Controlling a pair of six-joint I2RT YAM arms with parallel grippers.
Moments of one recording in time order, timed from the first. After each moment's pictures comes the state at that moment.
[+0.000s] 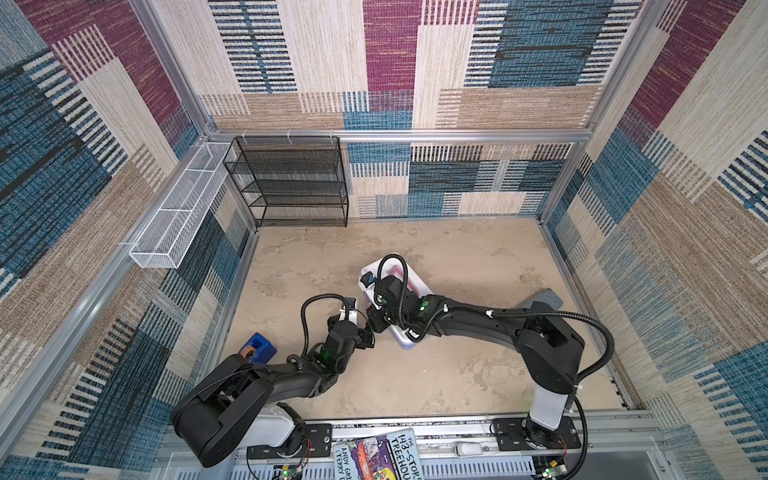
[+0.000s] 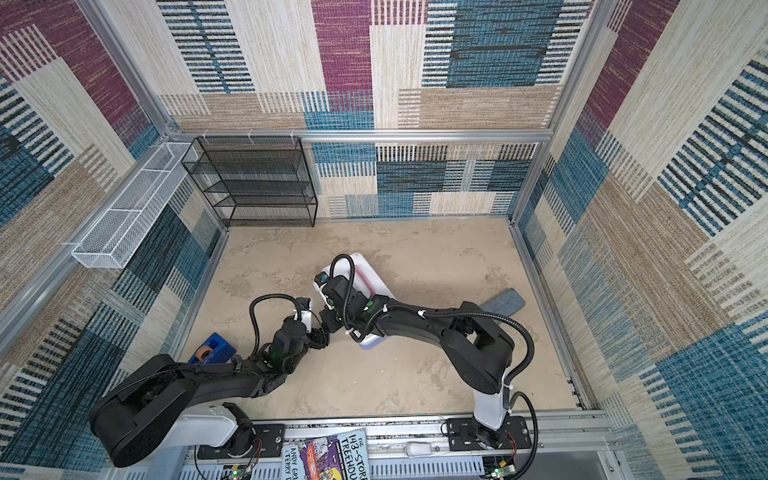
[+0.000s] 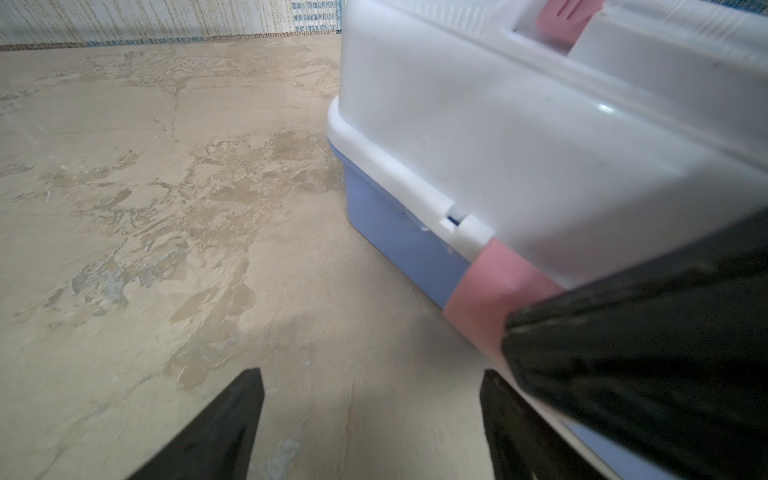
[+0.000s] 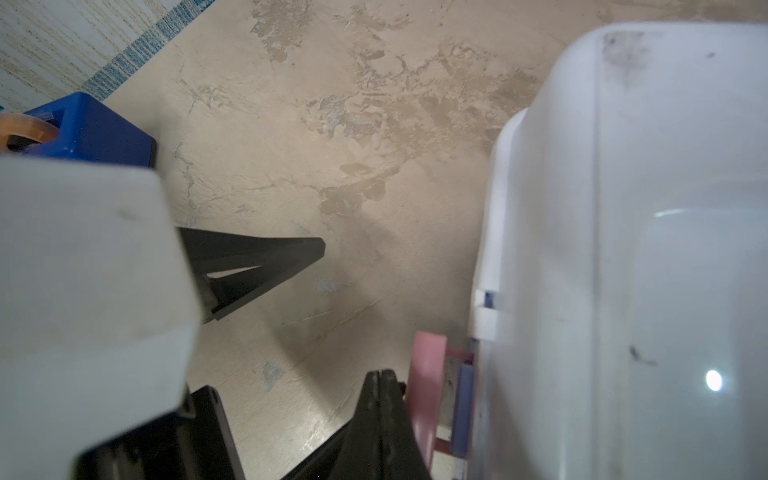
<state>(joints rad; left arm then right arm) -0.68 1.34 0.26 0.60 -0.41 -0.26 0.96 1.85 1.28 -0.18 0.03 0.24</state>
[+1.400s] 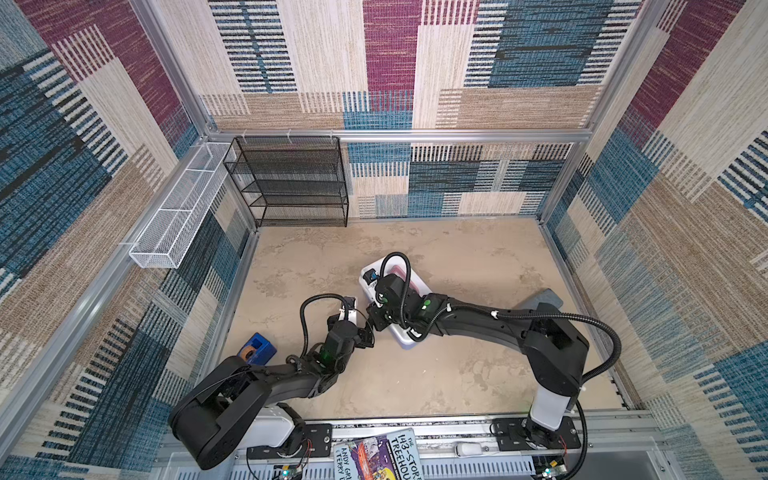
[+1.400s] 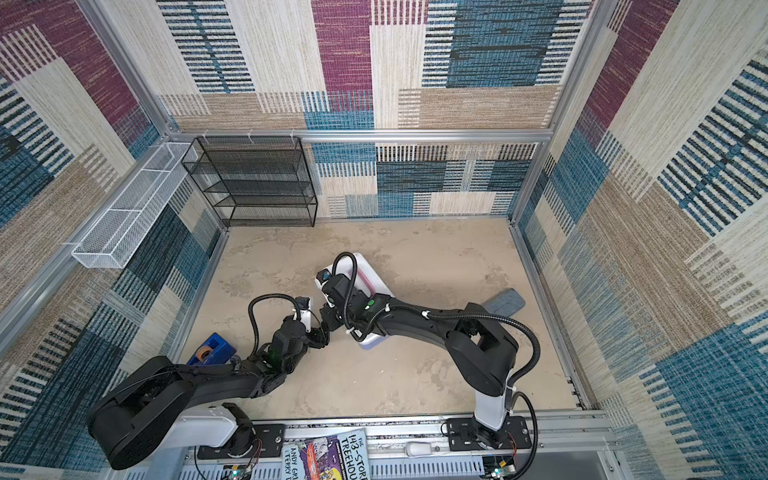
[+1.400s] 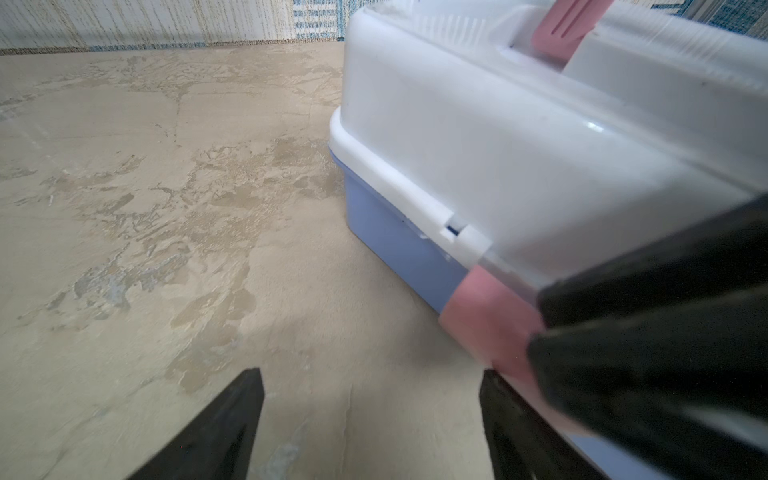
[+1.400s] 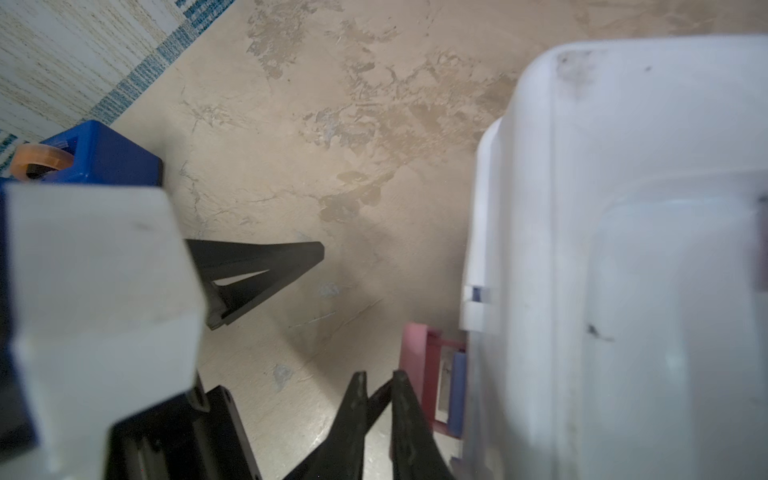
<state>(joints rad) -0.68 1.33 0.26 0.60 -0.41 -0.26 0.96 1.81 1.28 -0.22 0.05 0.29</state>
